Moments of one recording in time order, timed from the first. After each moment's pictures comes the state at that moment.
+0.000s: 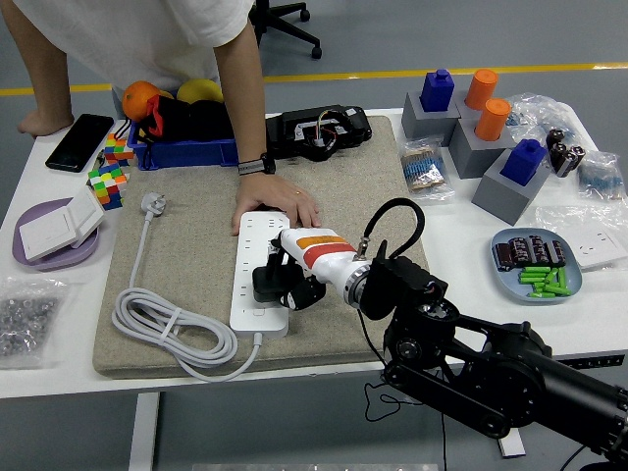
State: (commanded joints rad) left arm -0.08 0.08 -1.53 -0.18 1.51 -0.04 0.29; right arm 0.65 0.00 0.47 1.38 -1.81 -0.09 -0.49
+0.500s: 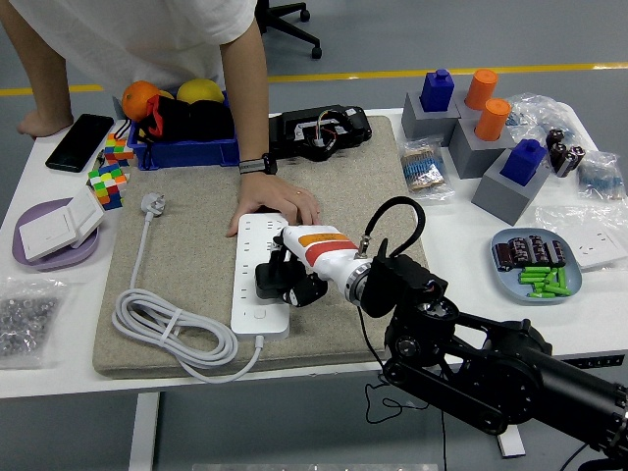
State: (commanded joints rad) left arm -0.08 0.08 -1.53 -0.18 1.52 -0.04 0.29; right arm 0.66 0.00 0.47 1.34 -1.81 -0.10 -0.48
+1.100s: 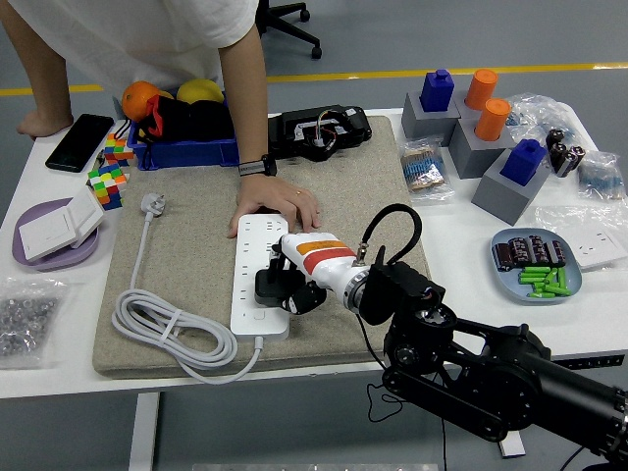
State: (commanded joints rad) left arm -0.08 0.08 -1.54 -0.18 1.52 -0.04 0.29; right arm 0.65 0.00 0.43 1.35 -1.82 -0.10 -0.49
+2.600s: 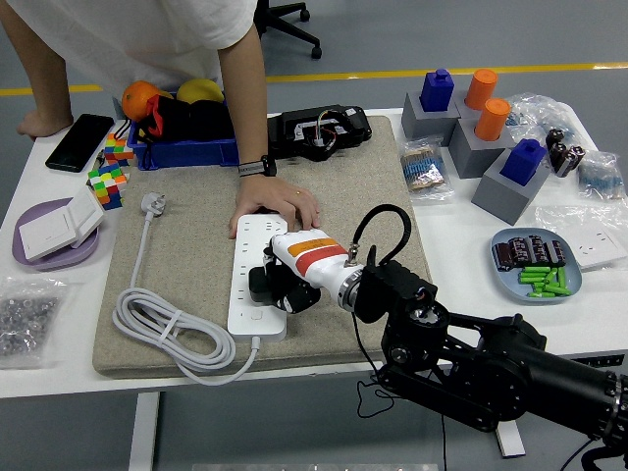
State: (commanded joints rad) left arm -0.07 0.09 -1.53 -0.18 1.53 -0.04 0.29; right arm 0.72 0.00 0.34 1.26 -1.81 -0.18 -0.40
